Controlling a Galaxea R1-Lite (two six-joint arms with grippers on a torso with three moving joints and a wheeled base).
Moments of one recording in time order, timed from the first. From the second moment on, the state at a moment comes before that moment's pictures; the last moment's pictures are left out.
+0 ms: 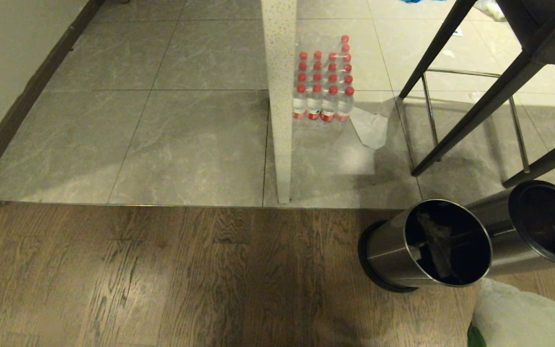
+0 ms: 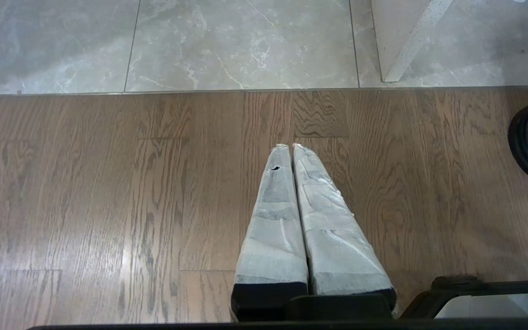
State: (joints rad) left arm 0.00 0.00 0.00 0.00 0.00 0.01; right arm -0.01 0.00 -0.07 0.19 -0.01 0.01
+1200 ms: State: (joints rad) left arm 0.00 0.00 0.00 0.00 0.00 0.00; right arm -0.01 0.00 -0.08 0.19 -0.01 0.01
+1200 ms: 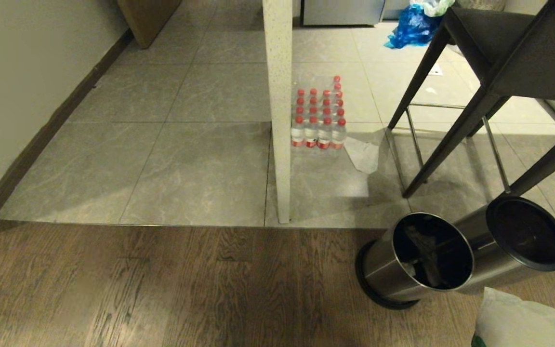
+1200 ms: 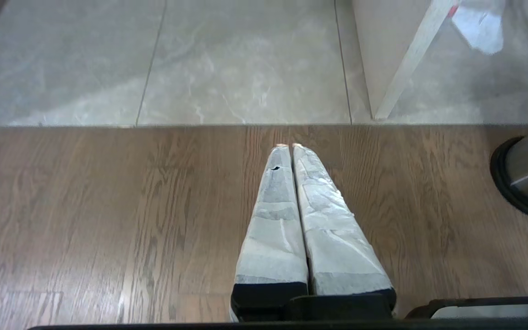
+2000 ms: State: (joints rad) left arm 0.00 0.00 0.00 0.00 0.00 0.00; right arm -0.01 0.00 -0.08 0.19 -0.01 0.01
